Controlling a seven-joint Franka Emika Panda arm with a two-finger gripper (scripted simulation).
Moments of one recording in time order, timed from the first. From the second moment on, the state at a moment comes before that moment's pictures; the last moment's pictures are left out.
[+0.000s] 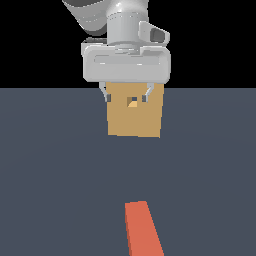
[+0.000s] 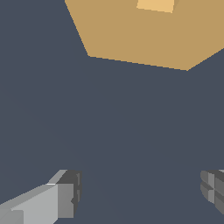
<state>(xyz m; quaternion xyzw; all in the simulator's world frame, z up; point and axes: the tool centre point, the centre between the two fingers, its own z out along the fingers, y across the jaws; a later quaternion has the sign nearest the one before) -0.004 0.034 0.168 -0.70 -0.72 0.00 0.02</state>
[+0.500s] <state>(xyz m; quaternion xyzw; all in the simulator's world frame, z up) -0.004 0.015 0.162 -0.69 -0.72 0.00 0.02</state>
